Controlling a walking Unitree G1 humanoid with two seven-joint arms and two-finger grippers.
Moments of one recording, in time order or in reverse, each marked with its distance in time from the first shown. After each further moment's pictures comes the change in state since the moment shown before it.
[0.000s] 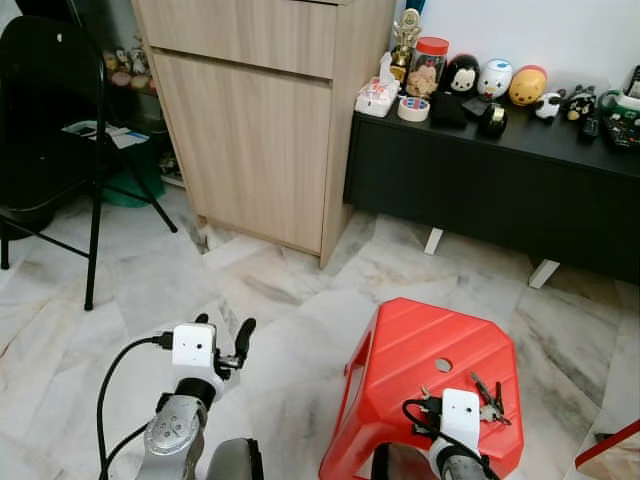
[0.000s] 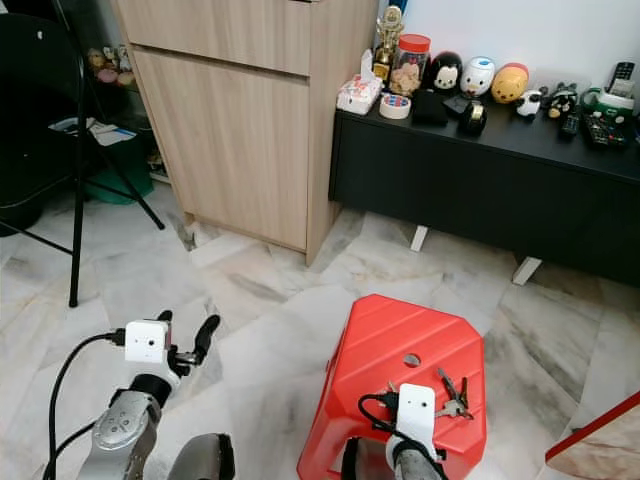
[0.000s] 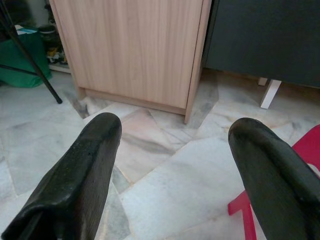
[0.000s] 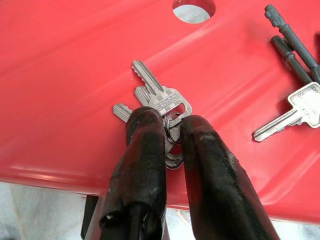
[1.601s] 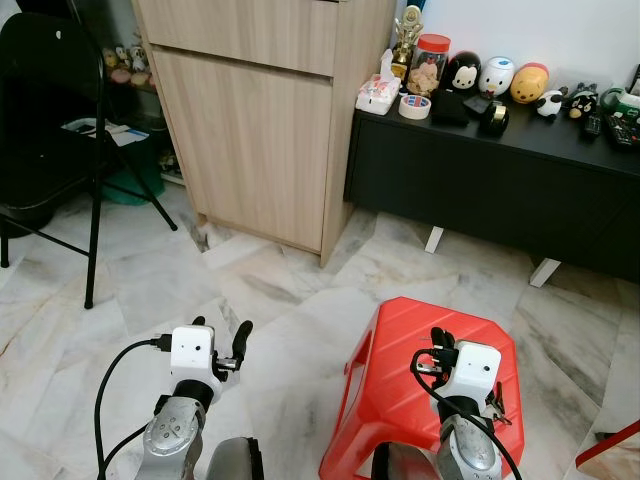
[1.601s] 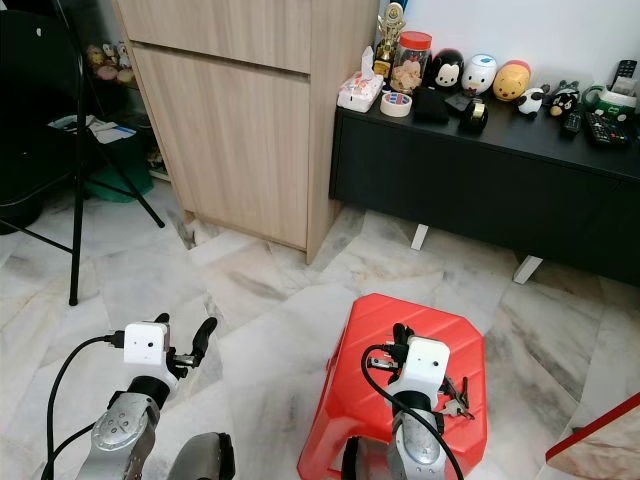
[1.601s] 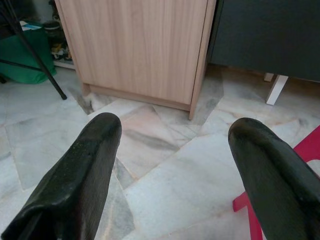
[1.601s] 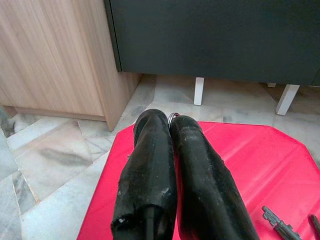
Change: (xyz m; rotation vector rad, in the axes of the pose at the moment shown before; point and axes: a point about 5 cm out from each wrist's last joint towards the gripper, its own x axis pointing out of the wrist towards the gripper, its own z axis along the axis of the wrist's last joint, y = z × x) left arm 0.000 0.001 -0.004 0.009 0.012 0.015; right arm -0.013 0.013 0.080 0.112 -0.526 0.097
